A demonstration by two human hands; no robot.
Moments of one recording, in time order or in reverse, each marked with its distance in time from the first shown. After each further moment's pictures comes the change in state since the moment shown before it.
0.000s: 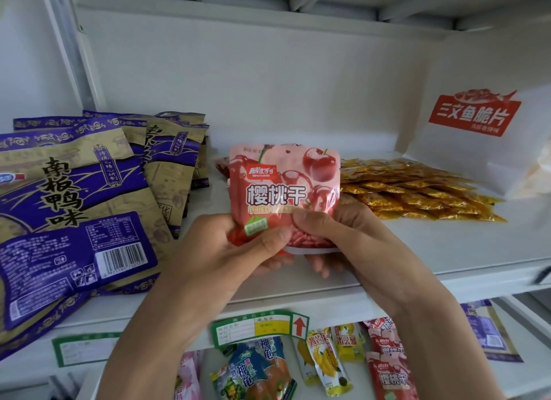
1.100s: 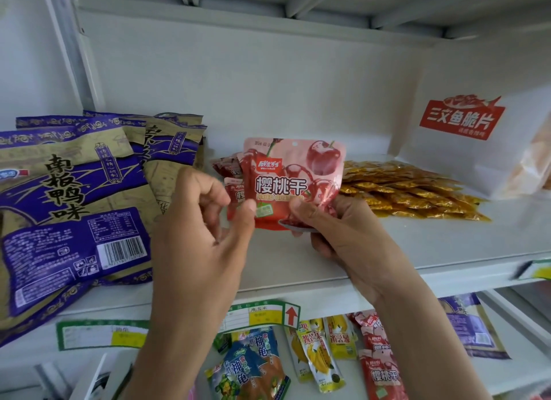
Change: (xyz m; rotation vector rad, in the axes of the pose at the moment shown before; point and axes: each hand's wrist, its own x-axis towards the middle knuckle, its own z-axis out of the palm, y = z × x) left_hand -0.008 -0.002 0.010 0.477 0.527 0.444; right_hand 0.007 0.011 -0.001 -0.007 0.191 -0.023
